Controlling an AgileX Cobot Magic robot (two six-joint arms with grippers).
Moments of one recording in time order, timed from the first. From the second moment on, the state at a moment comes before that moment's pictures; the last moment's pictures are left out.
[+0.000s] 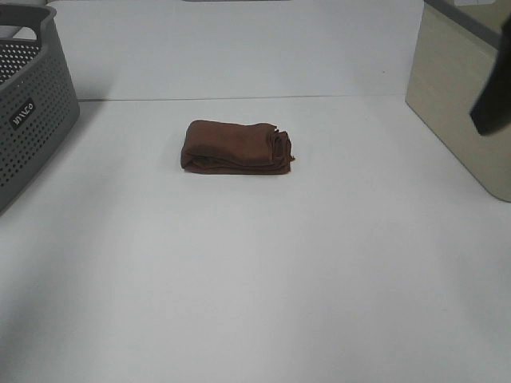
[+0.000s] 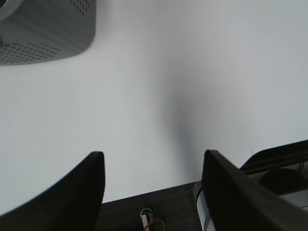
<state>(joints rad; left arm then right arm) -0.21 1.00 -0.99 0.06 1.22 -0.01 0.26 1.16 -1.17 0.09 1.21 0.07</state>
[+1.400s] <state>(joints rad) -0.21 0.02 -0.50 -0.10 1.06 0.23 0.26 -0.01 -0.50 0.04 1.08 -0.06</state>
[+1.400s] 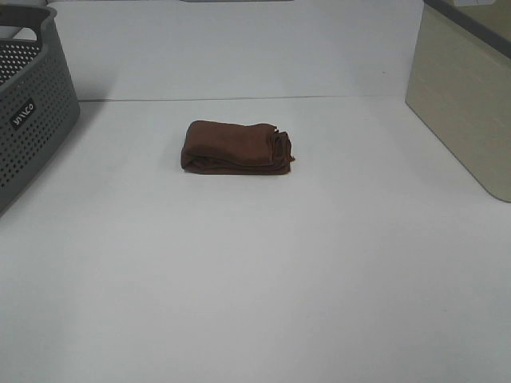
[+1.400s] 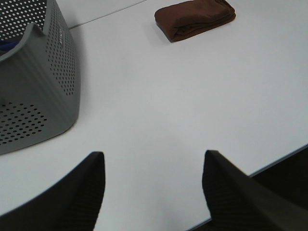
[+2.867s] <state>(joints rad) 0.01 0.00 -0.50 -0.10 1.06 0.23 -0.01 -0.01 -0.50 0.06 1.07 -0.06</state>
